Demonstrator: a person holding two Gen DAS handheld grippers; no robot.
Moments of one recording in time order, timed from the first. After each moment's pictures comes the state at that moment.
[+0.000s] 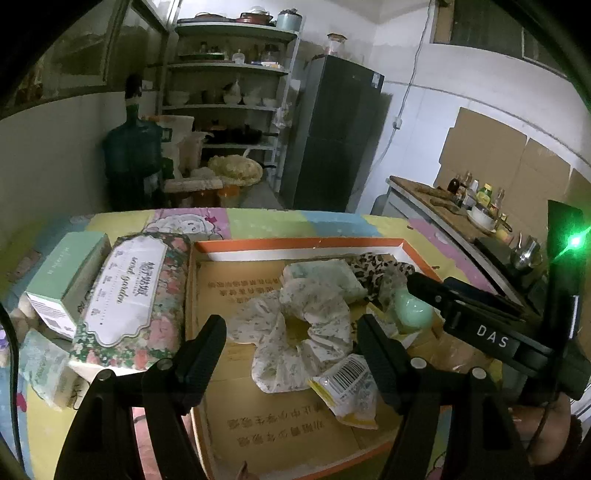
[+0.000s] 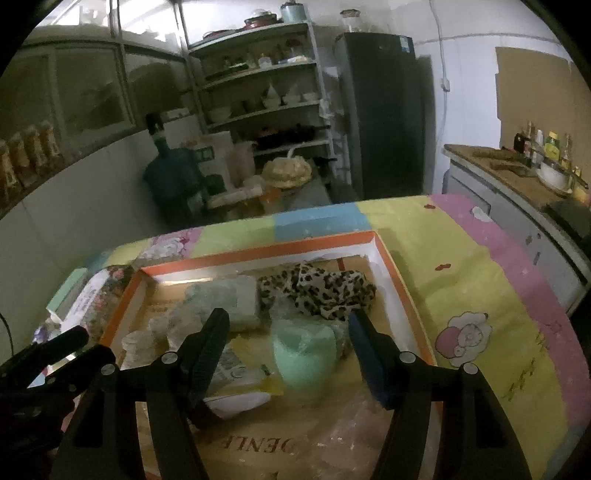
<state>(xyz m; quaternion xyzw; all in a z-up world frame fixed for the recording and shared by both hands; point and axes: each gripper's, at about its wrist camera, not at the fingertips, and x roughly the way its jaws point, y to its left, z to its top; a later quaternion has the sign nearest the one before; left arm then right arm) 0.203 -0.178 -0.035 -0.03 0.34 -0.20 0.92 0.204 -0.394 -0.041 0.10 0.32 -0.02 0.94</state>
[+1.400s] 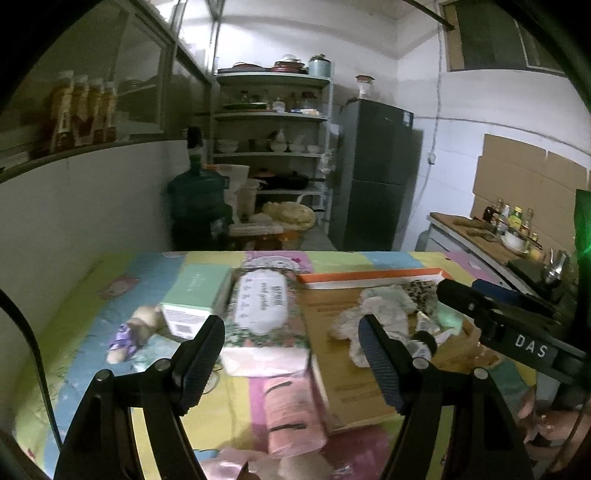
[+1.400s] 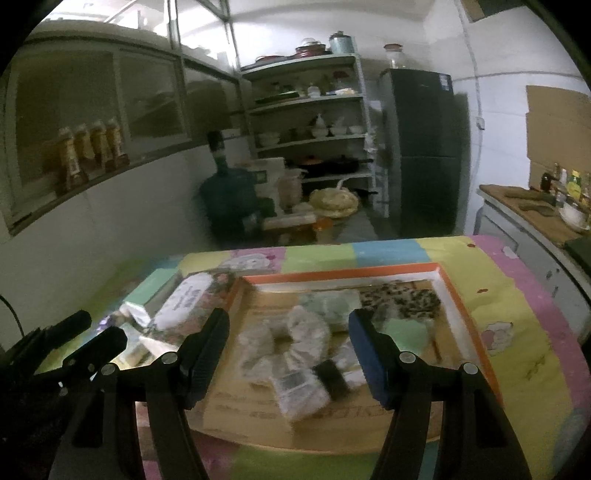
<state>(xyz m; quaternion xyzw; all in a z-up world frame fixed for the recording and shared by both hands) 0.137 -0.093 0.006 0.00 0.26 -0.10 0.96 0.147 -0.303 0.007 0.07 0.26 0.05 0.96</state>
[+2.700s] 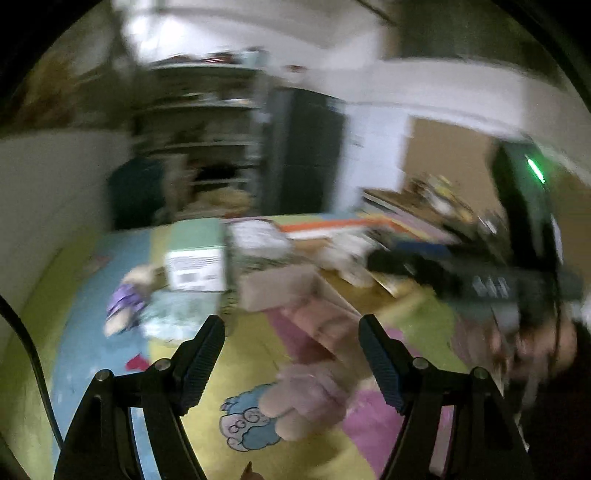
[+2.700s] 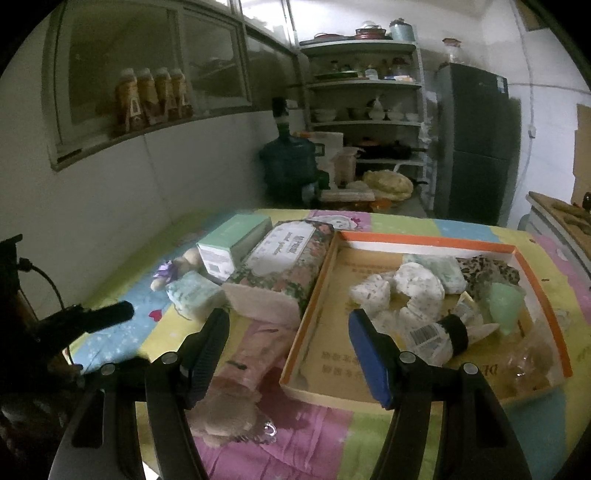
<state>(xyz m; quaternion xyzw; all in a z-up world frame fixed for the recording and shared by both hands) 0.102 0.000 -0.039 0.04 0.26 -0.30 0.92 0.129 -0.208 -0.019 0.03 0.30 0.14 0.94</state>
